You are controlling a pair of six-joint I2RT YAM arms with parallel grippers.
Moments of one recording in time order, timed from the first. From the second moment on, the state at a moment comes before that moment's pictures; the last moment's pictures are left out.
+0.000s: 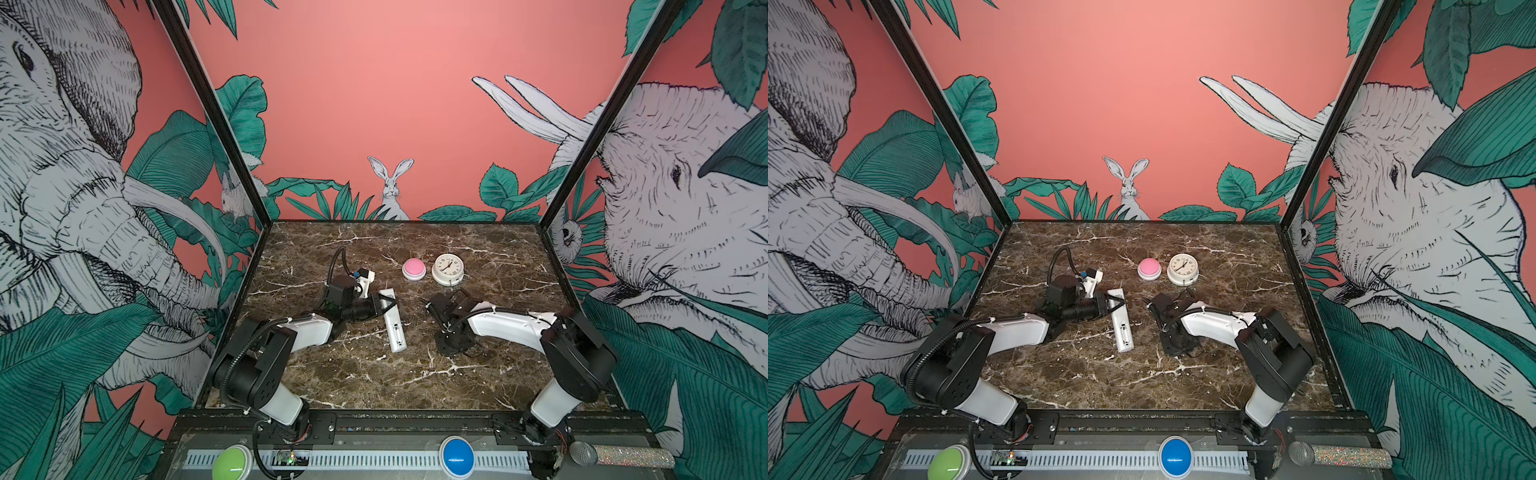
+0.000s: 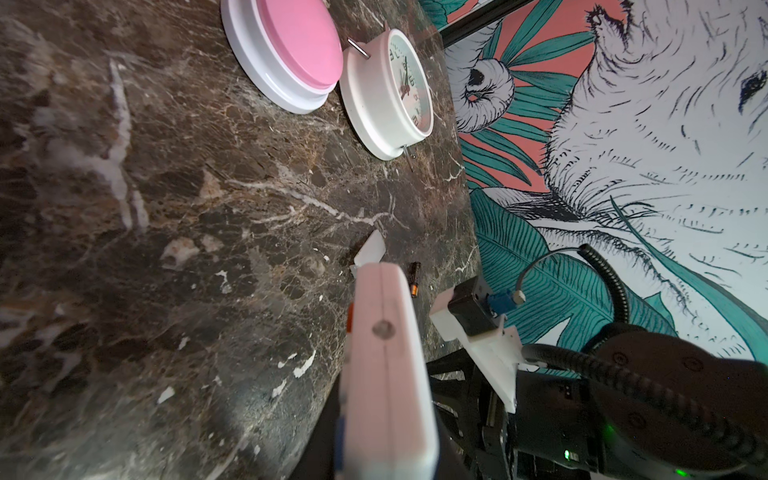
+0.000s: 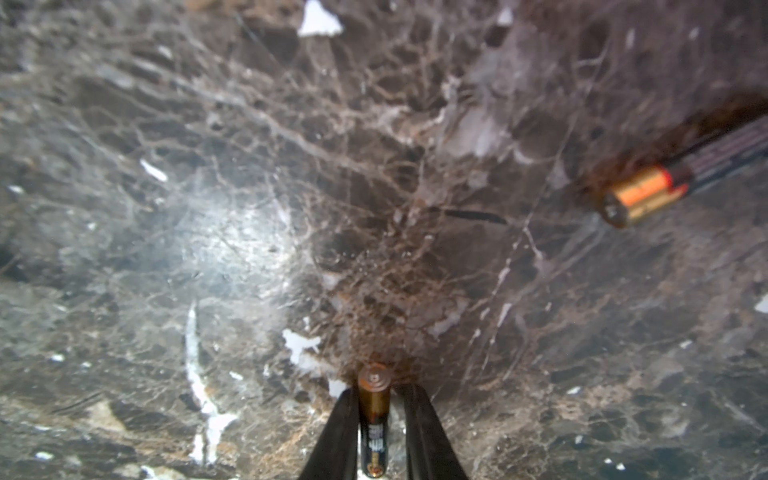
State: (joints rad) left arm -0.46 1.54 0.59 0.45 0.65 -0.81; right arm 0.79 1.67 0.96 -0.79 0.04 0.49
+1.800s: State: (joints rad) left arm -0.48 1.56 0.57 0.53 0.63 -0.84; right arm 0.79 1.49 0.88 -0.57 0.04 0.43
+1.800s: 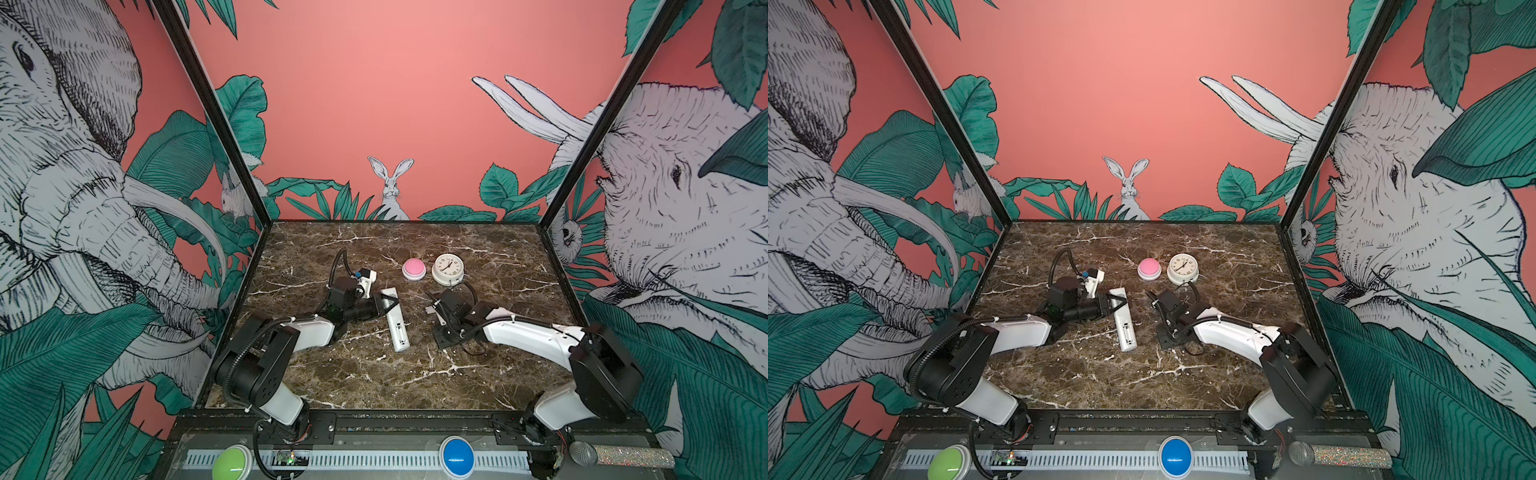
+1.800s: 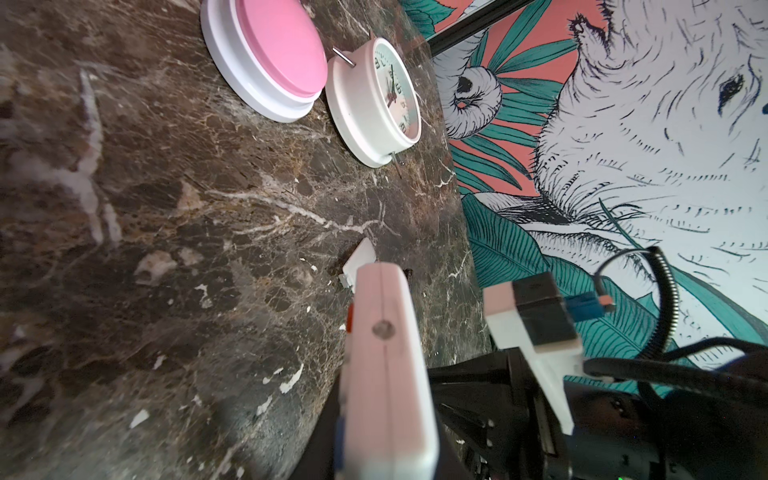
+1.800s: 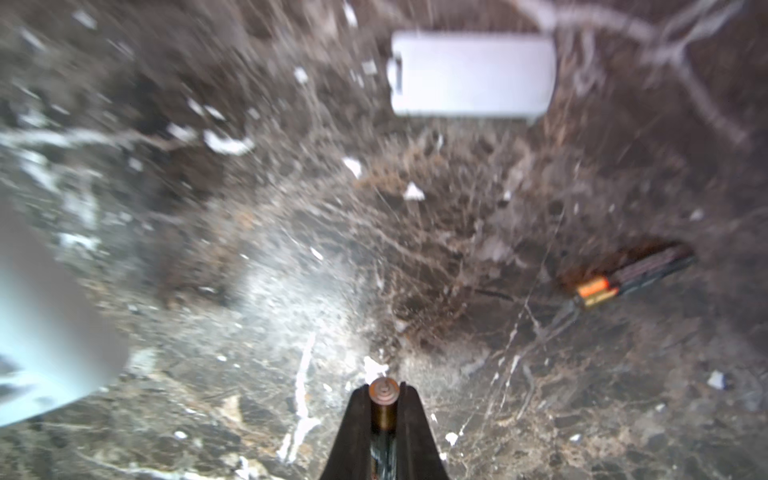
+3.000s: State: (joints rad) left arm -0.48 1.47 0.57 0.54 0.56 -0.88; right arm 0.90 1.23 0.80 -0.17 0.07 0.43
